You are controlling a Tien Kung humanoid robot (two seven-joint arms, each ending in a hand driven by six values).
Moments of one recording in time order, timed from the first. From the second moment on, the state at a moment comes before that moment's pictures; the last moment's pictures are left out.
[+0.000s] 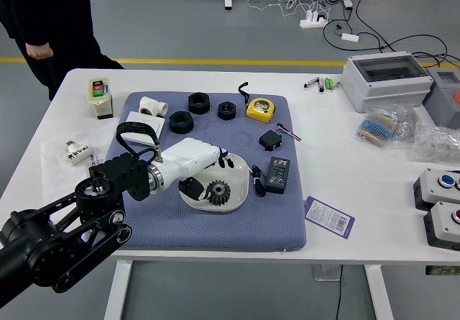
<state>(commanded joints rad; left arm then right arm) -0.60 0.24 -0.78 -1.32 2.11 -0.20 0.10 0.01 -0.24 0.07 0.27 0.25 -0.22 0.15</state>
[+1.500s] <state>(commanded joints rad) -0.58 0.40 -0.86 -1.28 2.20 -0.38 0.17 0.01 -0.24 0.08 0.26 0.25 -0.22 0.14</state>
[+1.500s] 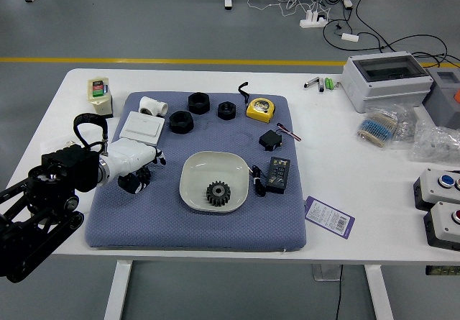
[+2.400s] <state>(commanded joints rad) -0.58 0.39 -0.85 -1.24 2.19 -0.37 0.18 0.01 -0.24 0.08 0.26 0.25 -0.22 0.14</state>
